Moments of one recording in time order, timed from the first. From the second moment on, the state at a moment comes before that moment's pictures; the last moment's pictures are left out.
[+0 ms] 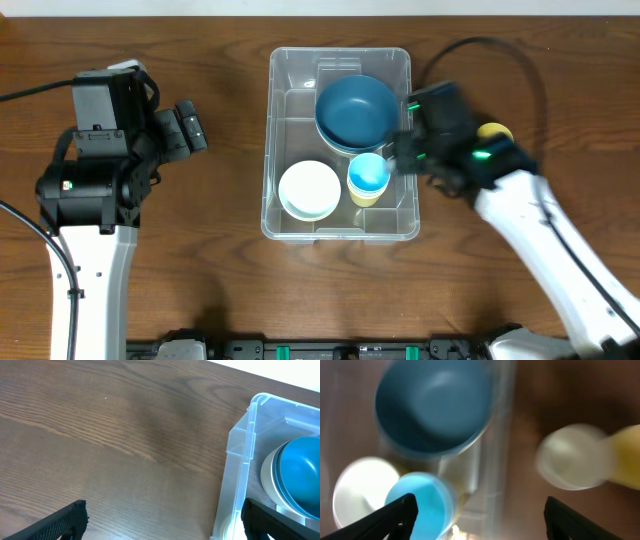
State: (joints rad) left arm 0.01 1.24 1.43 -1.02 -0.09 -0.25; right arm 0.38 1.41 1.27 -0.80 0.07 0.38
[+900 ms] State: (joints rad) left arm 0.01 1.24 1.43 -1.02 -0.09 -0.25; right arm -0.29 1.73 1.28 -0.76 -0.12 0.44
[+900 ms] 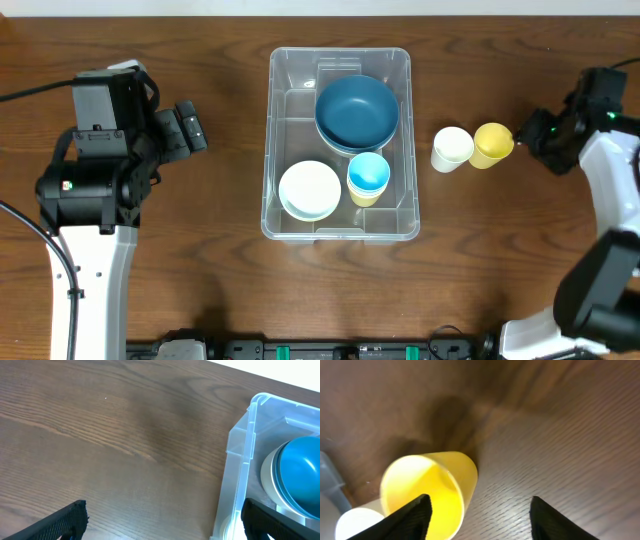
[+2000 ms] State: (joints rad) left arm 0.01 1.24 1.43 -1.02 -0.09 -0.25; right arm 0.22 1.24 1.32 -0.81 -0.14 0.37
